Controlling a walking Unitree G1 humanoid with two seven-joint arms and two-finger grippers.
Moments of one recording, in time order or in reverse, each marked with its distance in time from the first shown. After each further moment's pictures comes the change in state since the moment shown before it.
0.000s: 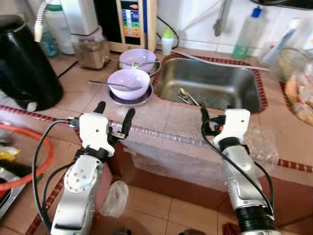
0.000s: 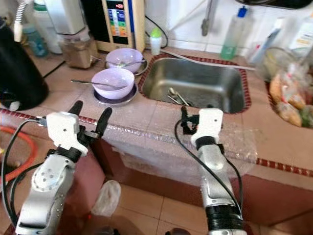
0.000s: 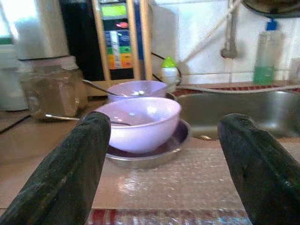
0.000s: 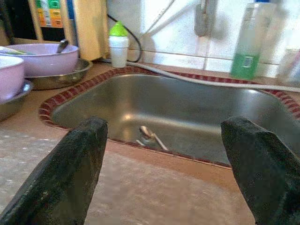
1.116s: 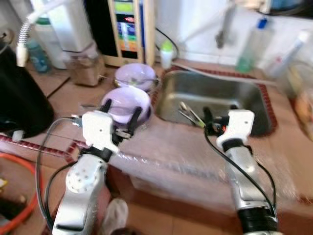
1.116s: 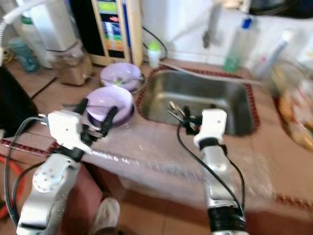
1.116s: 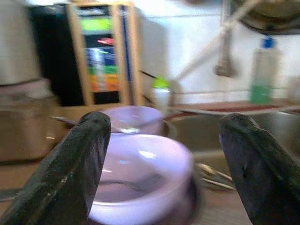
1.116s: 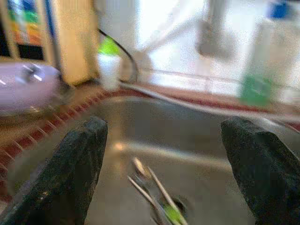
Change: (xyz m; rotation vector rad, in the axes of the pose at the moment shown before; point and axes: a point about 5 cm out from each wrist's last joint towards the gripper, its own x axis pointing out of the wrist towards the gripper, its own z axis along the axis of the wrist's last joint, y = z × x) left arm 0.001 -0.010 0.009 -0.021 -0.039 -0.065; right arm 0.000 -0.002 0.004 -0.013 -0.044 0.009
